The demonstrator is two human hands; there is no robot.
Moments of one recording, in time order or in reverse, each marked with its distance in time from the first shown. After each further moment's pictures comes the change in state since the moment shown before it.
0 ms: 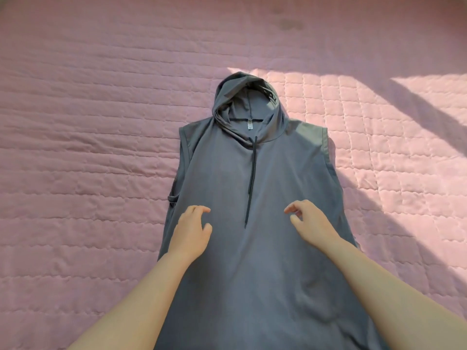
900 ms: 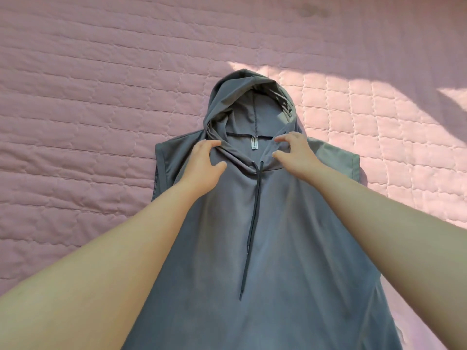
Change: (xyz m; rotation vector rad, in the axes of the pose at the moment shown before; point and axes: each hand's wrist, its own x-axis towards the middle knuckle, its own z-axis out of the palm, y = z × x) left_hand 0.252 0.063 -0.015 -0.325 0.081 0.123; right_hand 0.267 -0.056 -0.042 0.082 0.089 -0.040
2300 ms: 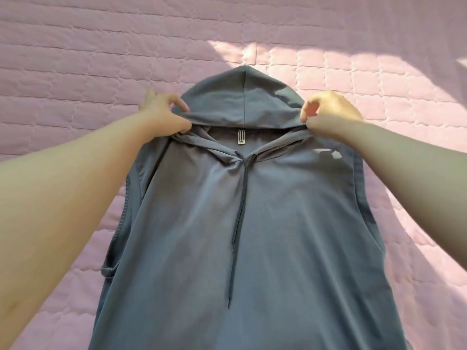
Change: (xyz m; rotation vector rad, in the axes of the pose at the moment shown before) left_hand 0.094 0.031 -0.050 0.344 -0.037 -0.168; right_hand 0.056 0.036 -0.074 -0.302 0.095 -0.005
